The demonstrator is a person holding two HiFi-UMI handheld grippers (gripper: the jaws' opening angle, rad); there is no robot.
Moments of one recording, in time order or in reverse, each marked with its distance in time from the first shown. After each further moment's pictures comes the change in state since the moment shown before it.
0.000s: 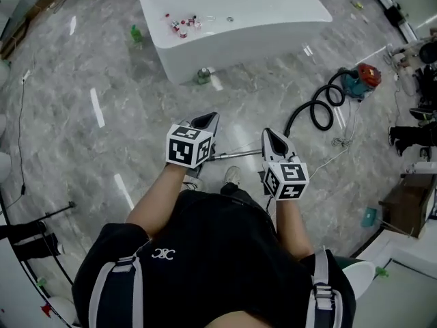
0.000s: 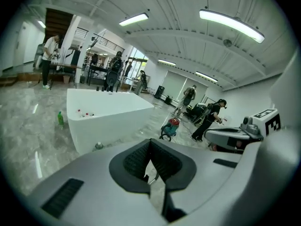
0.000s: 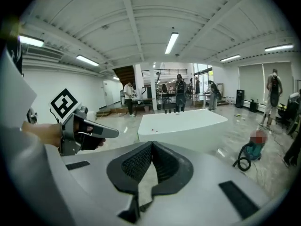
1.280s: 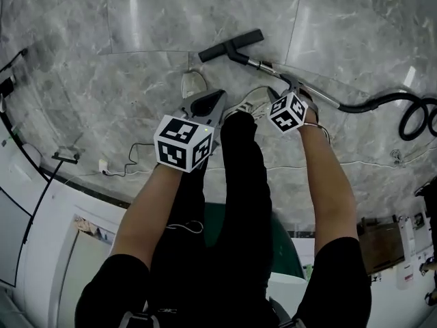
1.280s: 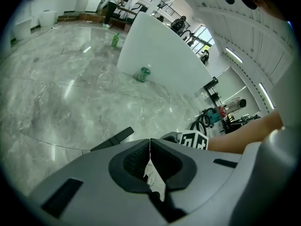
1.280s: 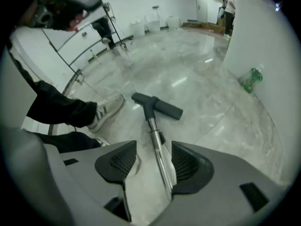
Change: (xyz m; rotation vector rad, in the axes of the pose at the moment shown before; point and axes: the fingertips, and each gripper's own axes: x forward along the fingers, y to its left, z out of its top) left arm 0.249 0.191 -0.555 -0.635 0.257 0.297; right arm 0.361 -0.049 -0.759 -0.860 0.900 0.771
